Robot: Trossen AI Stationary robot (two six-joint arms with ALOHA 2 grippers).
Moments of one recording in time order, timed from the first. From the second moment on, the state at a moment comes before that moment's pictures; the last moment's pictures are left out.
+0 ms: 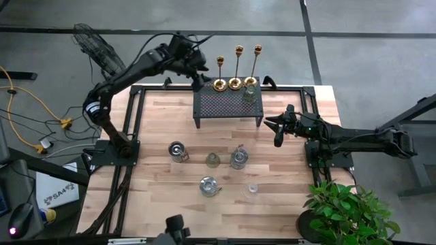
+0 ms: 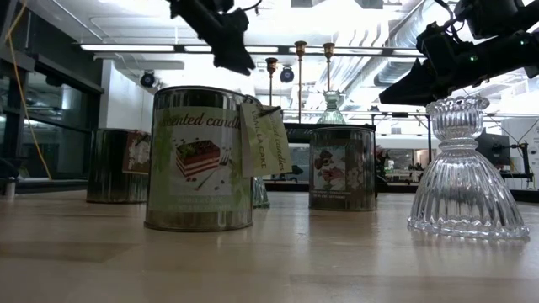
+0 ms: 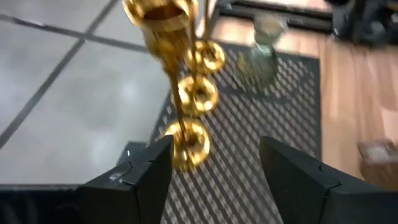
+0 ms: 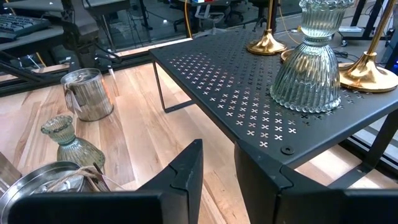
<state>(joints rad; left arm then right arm) 0.69 1.64 1.71 -0.74 0.28 0.29 -0.26 0.64 0.24 0.17 0.16 0.13</state>
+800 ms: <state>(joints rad) 0.67 1.23 1.25 -0.74 0.36 0.14 -0.26 0.64 0.24 0.17 0.15 0.13</state>
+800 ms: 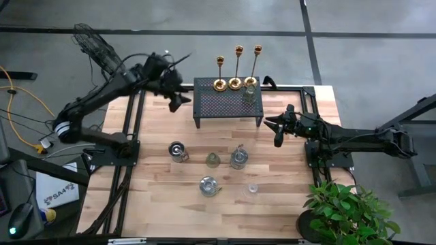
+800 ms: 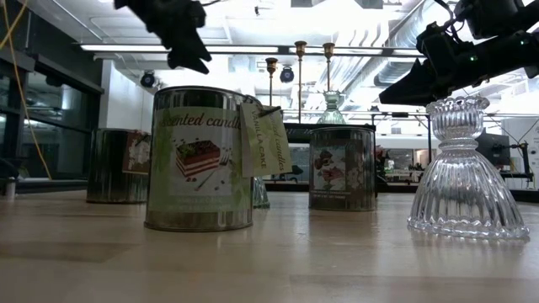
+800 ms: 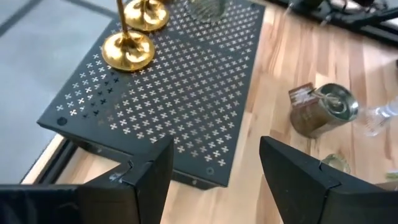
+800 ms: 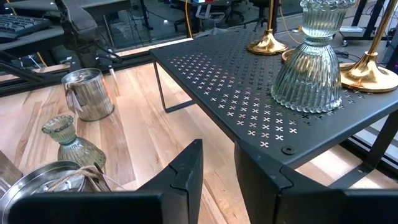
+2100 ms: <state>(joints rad) 0.26 0.89 0.84 -0.40 0.11 0.00 0.41 0.76 0.24 0.12 0.28 0.32</state>
